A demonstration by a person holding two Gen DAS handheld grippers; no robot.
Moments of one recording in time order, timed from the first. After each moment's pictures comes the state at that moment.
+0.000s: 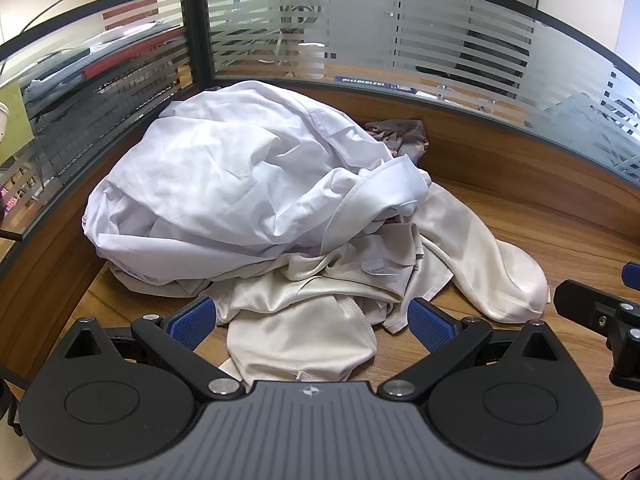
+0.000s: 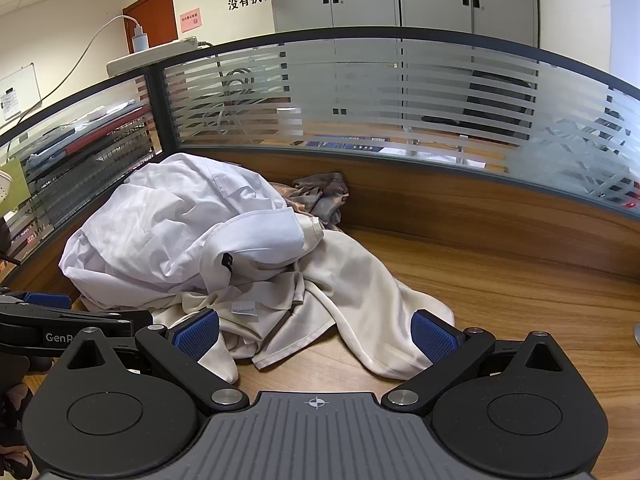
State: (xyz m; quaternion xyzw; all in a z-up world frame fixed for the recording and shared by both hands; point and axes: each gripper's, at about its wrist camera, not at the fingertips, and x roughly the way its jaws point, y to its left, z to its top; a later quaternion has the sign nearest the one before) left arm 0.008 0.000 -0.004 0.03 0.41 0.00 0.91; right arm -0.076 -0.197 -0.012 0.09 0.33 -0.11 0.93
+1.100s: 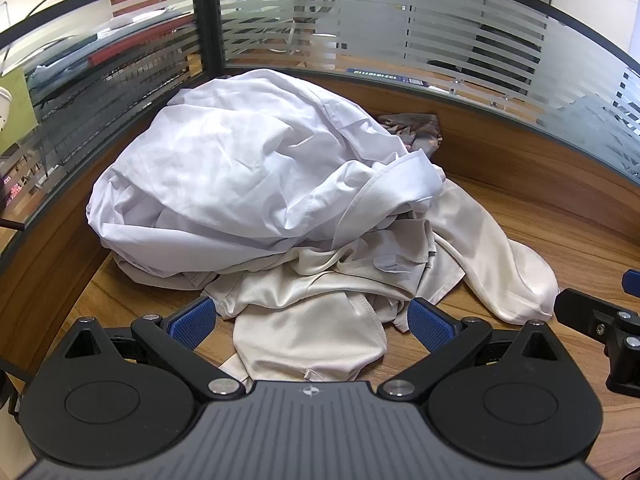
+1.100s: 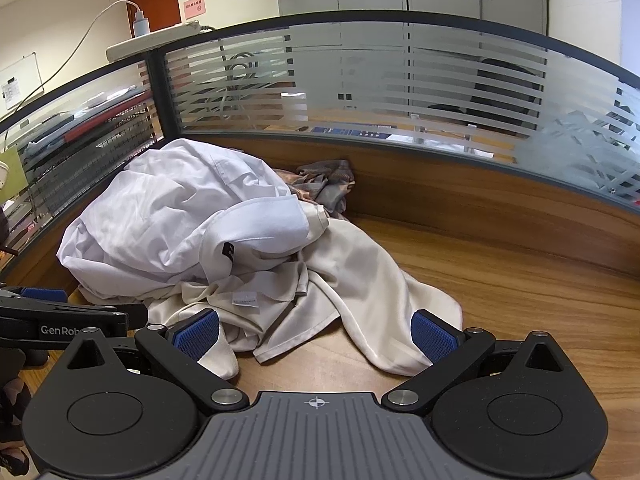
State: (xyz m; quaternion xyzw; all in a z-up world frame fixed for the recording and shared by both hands) left arm 0.017 0.009 -0.011 0.01 0.42 0.01 0.91; right arm -0.061 -0.198 -0.019 0.09 0.35 -0.09 0.93
